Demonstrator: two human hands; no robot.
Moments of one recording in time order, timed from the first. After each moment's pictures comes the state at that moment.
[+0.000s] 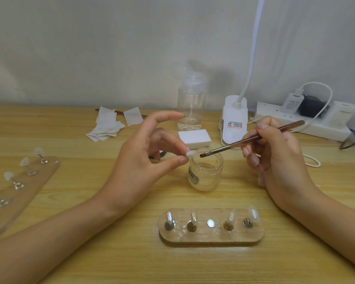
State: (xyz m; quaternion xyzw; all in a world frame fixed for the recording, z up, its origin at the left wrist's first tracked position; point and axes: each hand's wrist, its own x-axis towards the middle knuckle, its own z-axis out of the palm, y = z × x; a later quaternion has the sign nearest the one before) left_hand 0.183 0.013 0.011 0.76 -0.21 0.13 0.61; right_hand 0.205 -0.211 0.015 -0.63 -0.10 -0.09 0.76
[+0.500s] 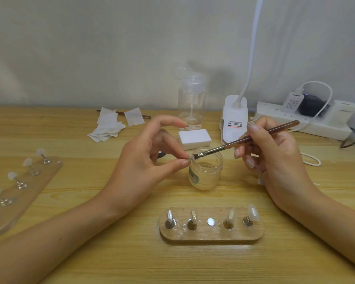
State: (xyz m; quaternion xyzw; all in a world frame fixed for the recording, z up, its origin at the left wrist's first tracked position) left_hand 0.180 0.014 0.011 0.78 -0.23 0.15 0.57; right_hand 0.202 -0.210 0.013 -0.65 -0.14 -0.09 0.74
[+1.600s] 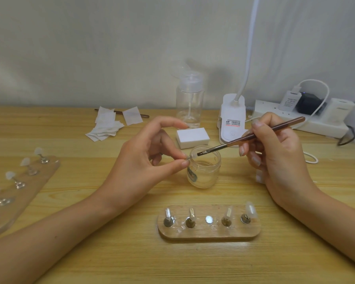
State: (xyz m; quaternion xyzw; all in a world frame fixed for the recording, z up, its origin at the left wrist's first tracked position) left_hand 0.183 0.015 0.008 0.77 -0.22 0.12 0.59; right_hand 0.201 -0.213 0.014 -0.66 -0.12 -0.13 0.73
